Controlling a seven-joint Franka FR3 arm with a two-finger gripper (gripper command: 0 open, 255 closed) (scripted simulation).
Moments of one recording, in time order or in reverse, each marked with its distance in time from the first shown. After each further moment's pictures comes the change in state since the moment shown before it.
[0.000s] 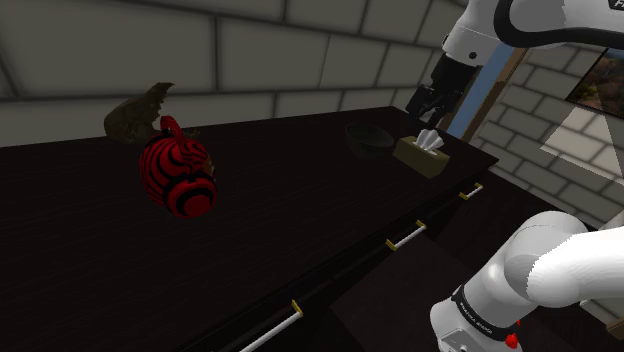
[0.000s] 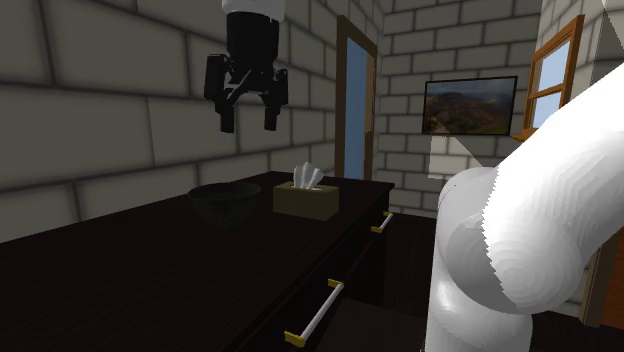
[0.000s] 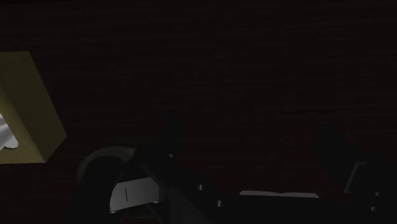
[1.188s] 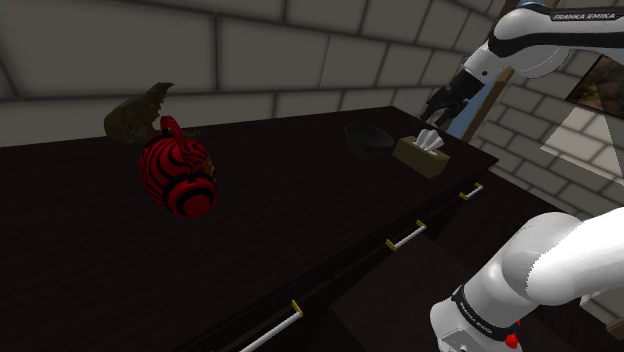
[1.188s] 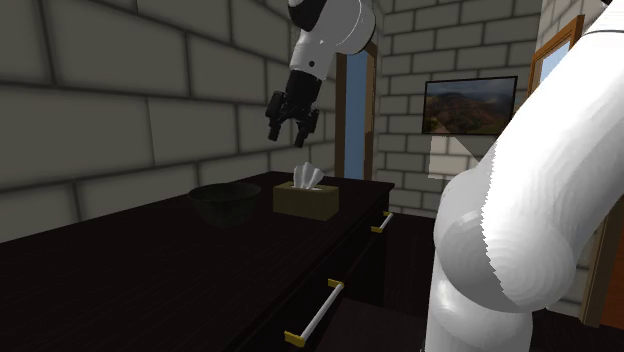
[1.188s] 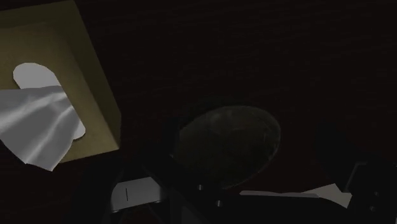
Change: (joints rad) arm -0.043 0.231 -0.492 0.085 0.064 0.229 -0.430
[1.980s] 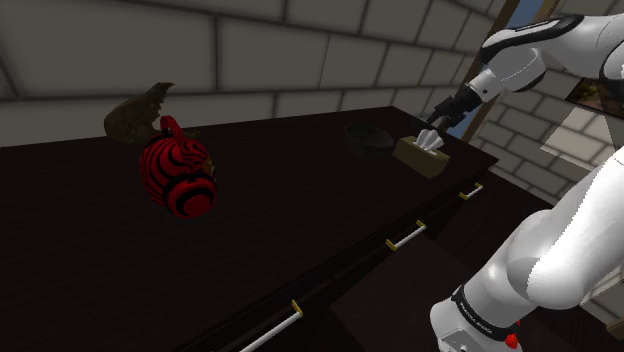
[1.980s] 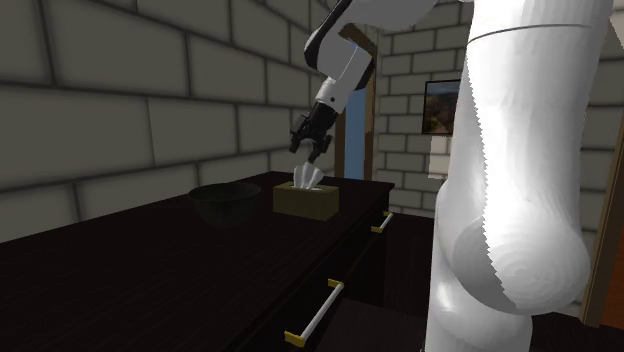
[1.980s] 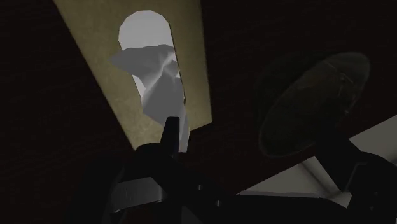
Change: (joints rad) arm 0.100 0.479 -0.449 0.299 0.428 -0.049 -0.484
